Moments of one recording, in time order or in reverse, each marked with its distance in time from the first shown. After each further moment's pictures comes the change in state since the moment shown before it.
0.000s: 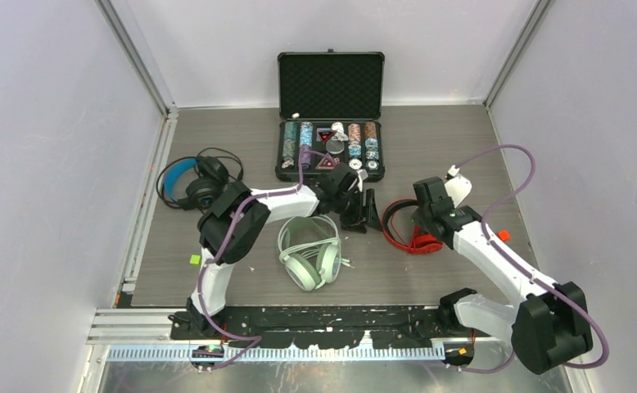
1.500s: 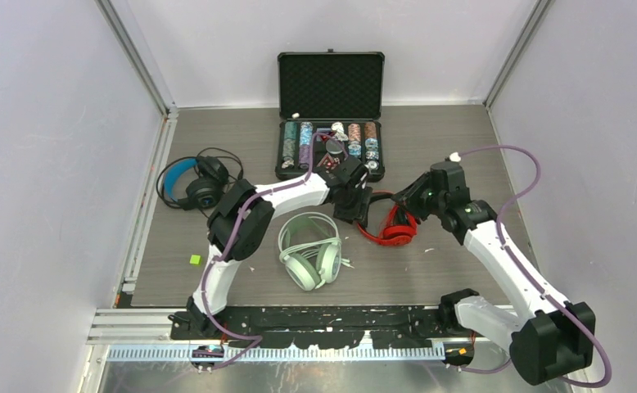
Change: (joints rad) left arm -0.013 0.073 0.265 -0.435 -0.304 0.311; right arm -0.134 -0.076 0.104 0.056 -0.529 0.115
